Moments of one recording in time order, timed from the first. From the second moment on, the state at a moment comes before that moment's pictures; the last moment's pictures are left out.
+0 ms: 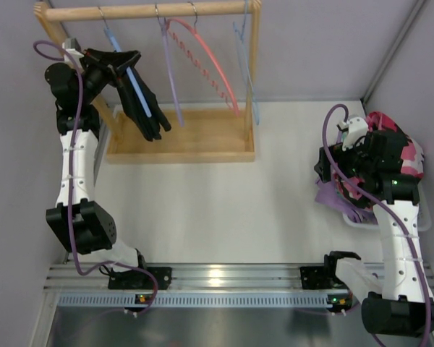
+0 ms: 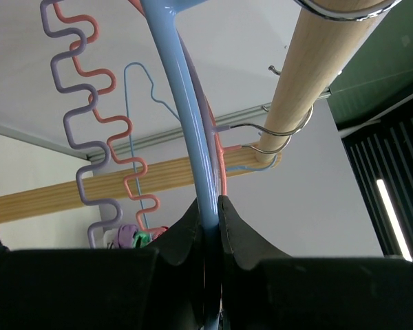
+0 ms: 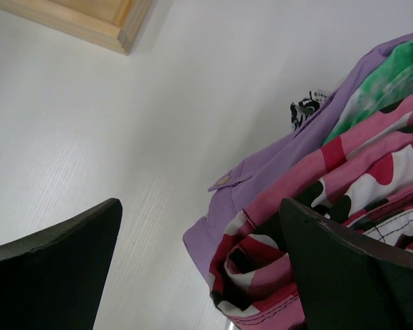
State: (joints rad) left arm 0.21 1.56 1.64 0.24 0.77 -1.55; right arm -0.07 0.93 1.12 -0.82 -0.37 -0.27
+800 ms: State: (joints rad) left arm 0.21 1.35 1.55 0.17 0.79 -1.63; right arm -0.07 0.91 1.18 -0.80 -0.48 -0.28
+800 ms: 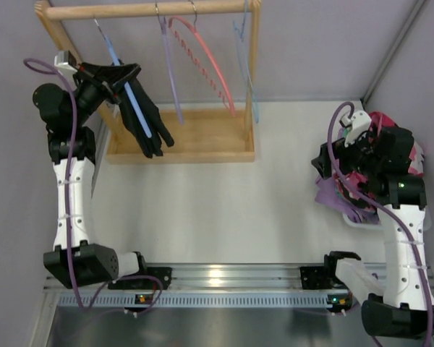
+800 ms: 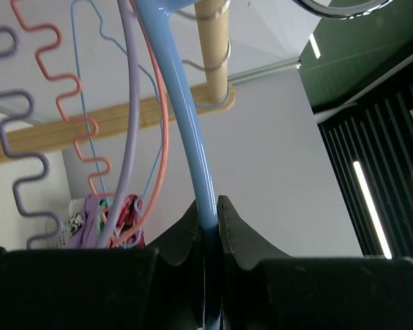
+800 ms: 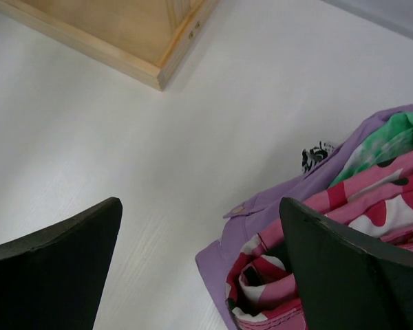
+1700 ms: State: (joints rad) left arm 0.21 0.87 1.23 0.21 0.83 -1.68; right arm 0.82 0.96 1.05 -0.03 -0.30 -0.29
